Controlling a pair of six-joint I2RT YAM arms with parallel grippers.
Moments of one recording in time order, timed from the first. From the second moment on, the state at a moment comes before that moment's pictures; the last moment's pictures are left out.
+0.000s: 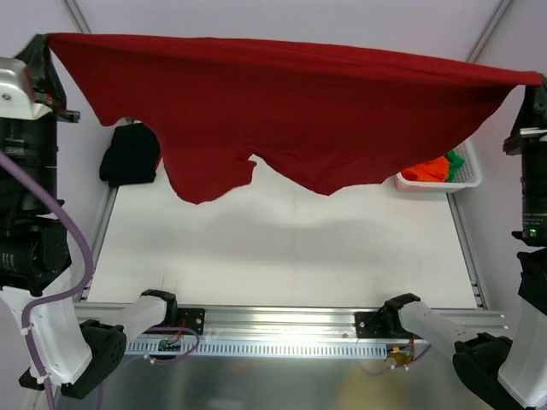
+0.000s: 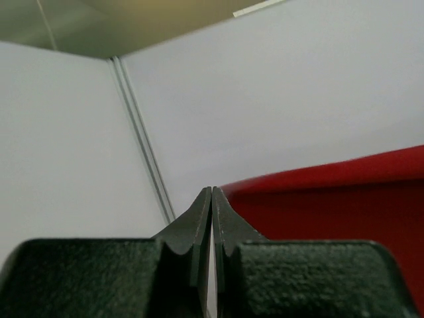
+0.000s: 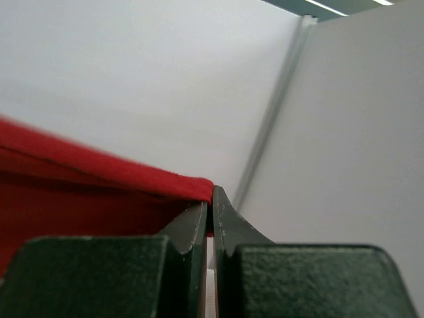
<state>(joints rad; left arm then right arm) -0.16 1.06 2.06 -0.38 -0.11 0.40 0.35 0.98 2.02 -0.53 0.31 -0.51</state>
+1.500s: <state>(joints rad) -0.88 1.79 1.66 -0.67 0.26 0.28 0.45 1.22 2.02 -0.97 0.38 -0.42</state>
